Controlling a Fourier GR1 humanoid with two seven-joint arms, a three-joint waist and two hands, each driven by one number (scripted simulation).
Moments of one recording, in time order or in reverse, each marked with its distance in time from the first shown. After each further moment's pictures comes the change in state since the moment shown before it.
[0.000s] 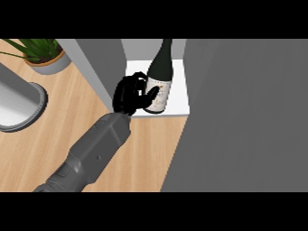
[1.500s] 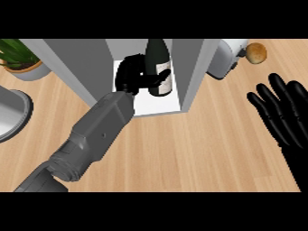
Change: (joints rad) left arm -0.226 0.000 0.008 0.175 0.087 0.089 0.086; right arm -0.063 0.026 0.064 0.067 0.028 0.007 -0.046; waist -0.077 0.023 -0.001
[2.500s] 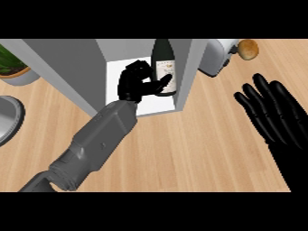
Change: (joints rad) left arm 0.094 0.007 -0.144 -0.136 0.156 0.095 -0.048; right arm -0.004 0.013 0.031 0.044 0.005 0.018 -0.043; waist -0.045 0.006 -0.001
